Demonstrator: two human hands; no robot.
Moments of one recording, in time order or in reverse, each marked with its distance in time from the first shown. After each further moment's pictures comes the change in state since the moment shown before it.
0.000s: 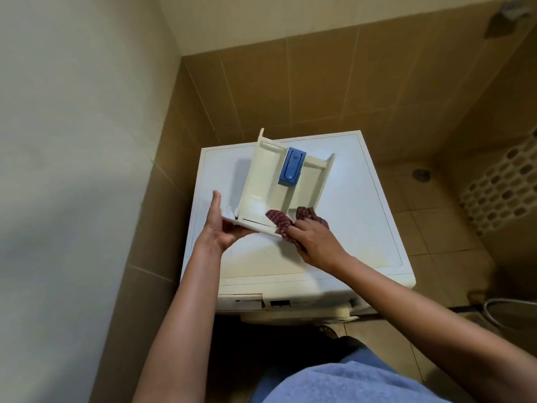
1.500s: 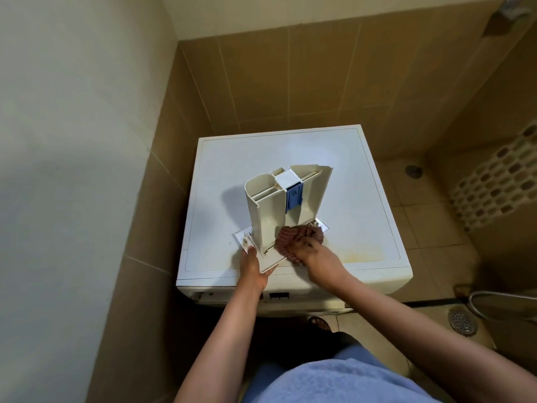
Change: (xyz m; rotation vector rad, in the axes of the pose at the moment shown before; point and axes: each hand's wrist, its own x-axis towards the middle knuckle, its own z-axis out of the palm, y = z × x) left_hand 0.014 -0.127 -0.027 0.000 0.302 0.066; right_hand -0.047 -0.001 0.046 0.044 -0.321 0.214
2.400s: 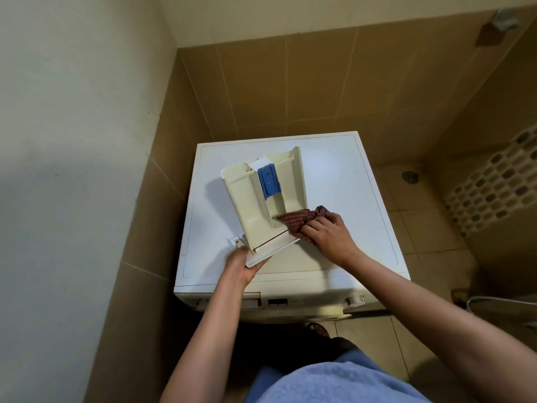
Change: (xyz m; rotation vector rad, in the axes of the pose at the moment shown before) left_hand -0.006 0.041 0.000 -0.039 -0.049 -0.072; right_hand 0.031 0.035 -0.041 -0.358 0.199 -0.067
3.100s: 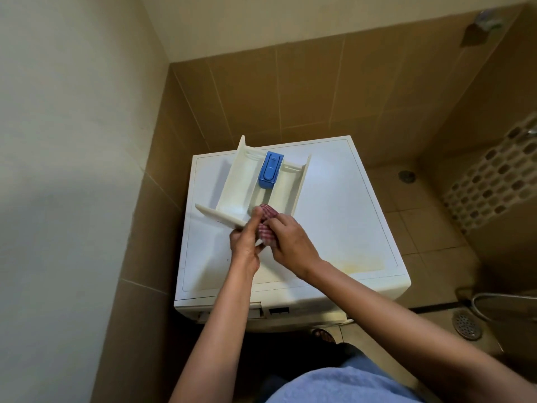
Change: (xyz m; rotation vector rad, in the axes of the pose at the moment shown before) left_hand -0.037 0.025 0.048 0.184 -0.146 0.317; right_hand 0.035 -0.085 -0.048 0.623 0.277 0.073
